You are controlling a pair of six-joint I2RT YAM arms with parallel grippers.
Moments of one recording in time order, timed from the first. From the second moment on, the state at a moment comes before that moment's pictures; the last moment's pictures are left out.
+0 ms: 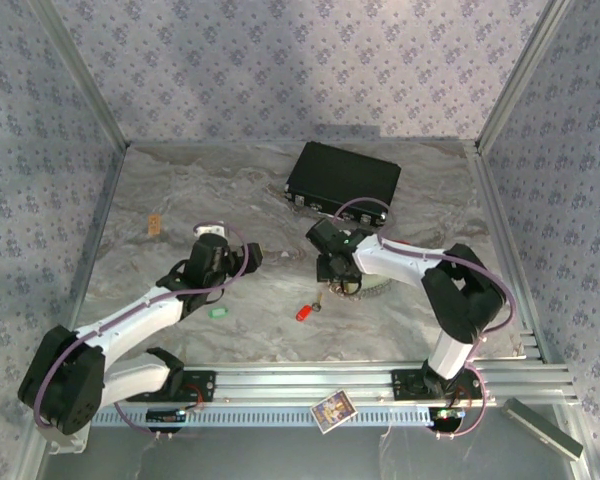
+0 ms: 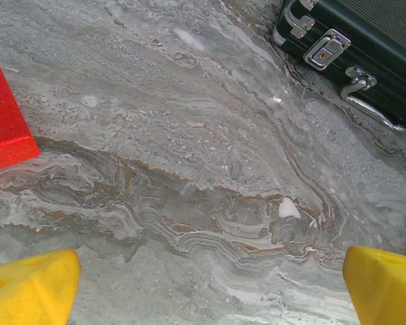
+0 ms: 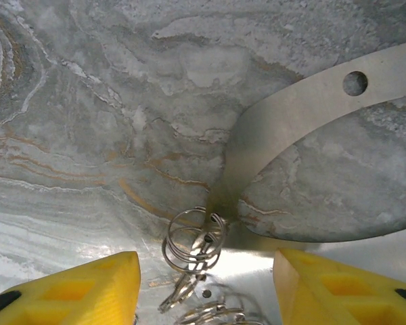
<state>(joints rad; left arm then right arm) -0.56 1.12 0.50 -0.03 -0.16 -0.64 0.77 1.72 1.07 -0.64 0.16 0.73</state>
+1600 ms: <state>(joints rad) -0.56 0.87 0.44 -0.08 -0.21 -0.64 0.85 2.05 1.60 -1.12 0.29 0.15</state>
